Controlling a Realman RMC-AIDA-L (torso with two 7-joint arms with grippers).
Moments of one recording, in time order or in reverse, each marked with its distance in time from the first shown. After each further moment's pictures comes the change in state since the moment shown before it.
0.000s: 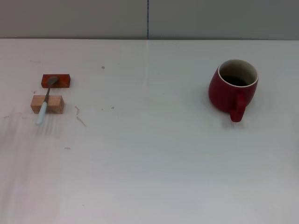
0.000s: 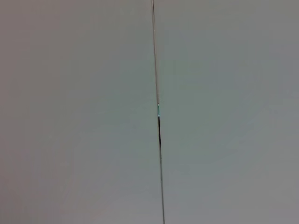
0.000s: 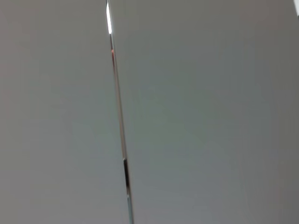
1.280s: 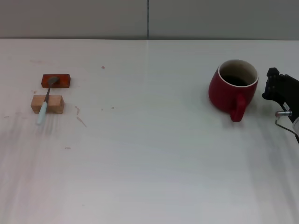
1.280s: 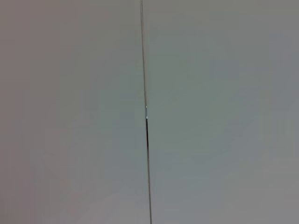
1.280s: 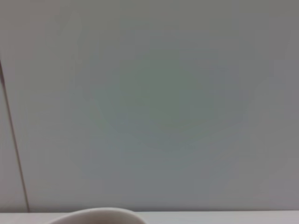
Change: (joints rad) left arm 0.000 0.002 0.026 -0.008 0.004 0.004 -0.011; right arm 0.250 0.003 -0.246 0.062 -0.010 0.483 -0.004
